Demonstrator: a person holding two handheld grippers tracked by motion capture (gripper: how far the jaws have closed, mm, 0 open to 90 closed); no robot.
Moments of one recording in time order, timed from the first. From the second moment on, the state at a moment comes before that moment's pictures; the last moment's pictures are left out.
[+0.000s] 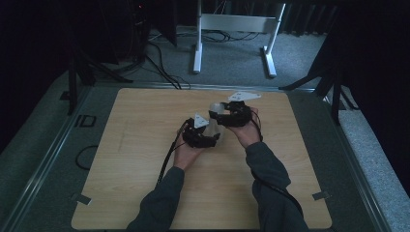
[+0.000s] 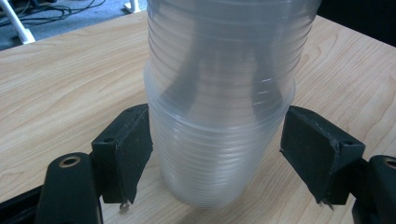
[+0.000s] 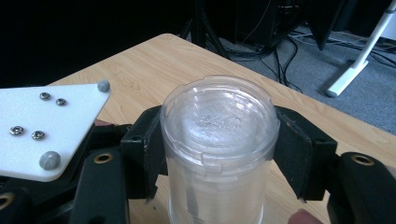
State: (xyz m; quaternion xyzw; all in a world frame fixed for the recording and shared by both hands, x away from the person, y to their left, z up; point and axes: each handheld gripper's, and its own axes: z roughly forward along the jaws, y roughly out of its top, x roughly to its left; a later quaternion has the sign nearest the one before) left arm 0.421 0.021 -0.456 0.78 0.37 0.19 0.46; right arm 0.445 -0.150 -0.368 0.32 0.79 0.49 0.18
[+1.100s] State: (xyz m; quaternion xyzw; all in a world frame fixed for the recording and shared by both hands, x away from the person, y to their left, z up) left arm 0.421 0.019 -0.453 0.77 0.36 0.21 0.48; right arm 0.446 -0.152 -0.365 0.33 0.78 0.50 0.17
